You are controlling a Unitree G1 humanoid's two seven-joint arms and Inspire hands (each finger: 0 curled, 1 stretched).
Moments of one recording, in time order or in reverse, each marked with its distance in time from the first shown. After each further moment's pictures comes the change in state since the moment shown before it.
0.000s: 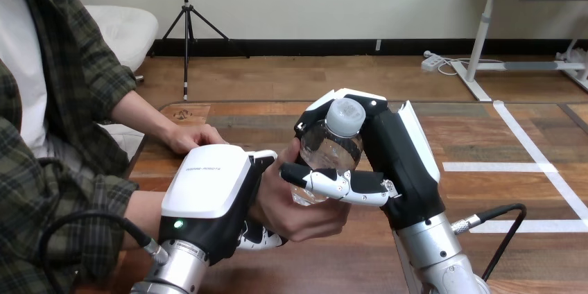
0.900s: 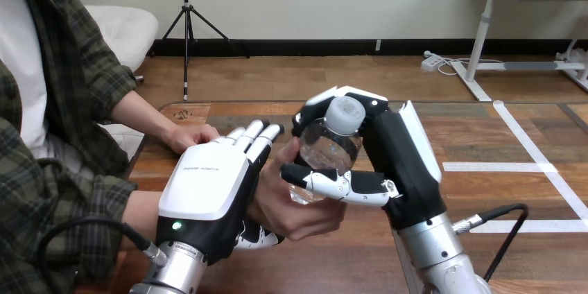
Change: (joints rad) left arm 0.000 0.005 -0.001 0.024 0.044 -0.012 0.059; right arm 0.000 0.000 -0.002 0.000 -0.008 -0.011 -0.012
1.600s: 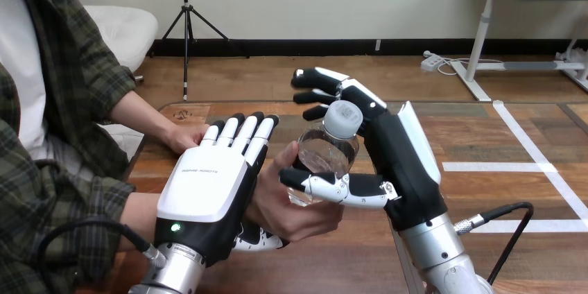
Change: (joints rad) left arm 0.001 0.006 0.000 0.013 0.011 -0.002 0.006; right arm 0.000 -0.021 -0.004 0.000 -0.061 -0.004 -0.019
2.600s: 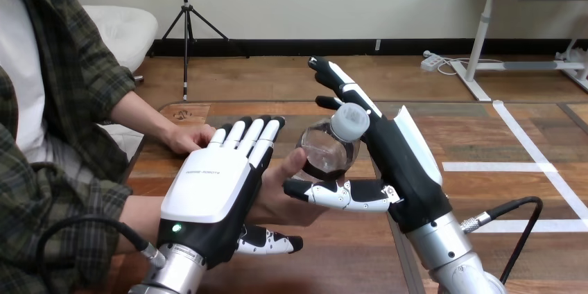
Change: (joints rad) left arm 0.000 0.015 0.006 0.000 -0.082 -0.051 -0.025; right arm 0.000 -0.055 0.005 -0.017 -0.022 0.047 0.014
